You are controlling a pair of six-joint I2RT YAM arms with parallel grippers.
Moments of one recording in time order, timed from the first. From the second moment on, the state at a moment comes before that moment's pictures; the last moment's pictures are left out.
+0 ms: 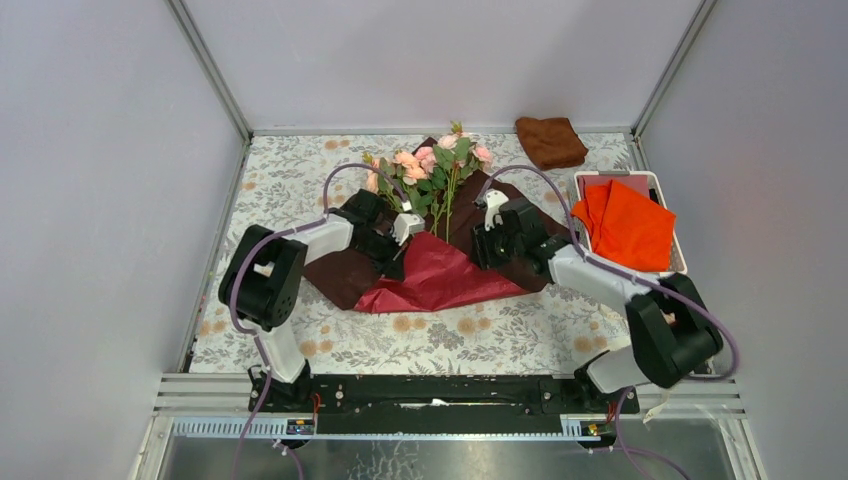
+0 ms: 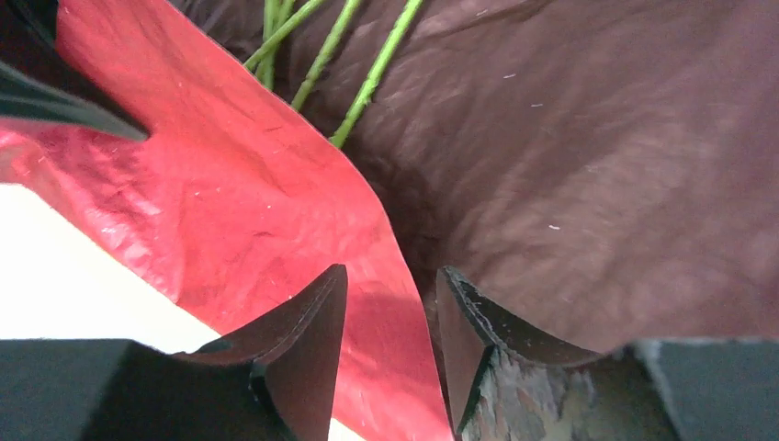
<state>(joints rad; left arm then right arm) -0.36 1.78 1.02 -0.46 0.71 0.44 0.53 1.49 0.80 -0.09 -0.24 0.12</state>
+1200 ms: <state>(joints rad) -0.66 1.54 1.03 -0.59 0.48 0.57 0.67 1.53 0.59 0.10 -0.22 0.55</state>
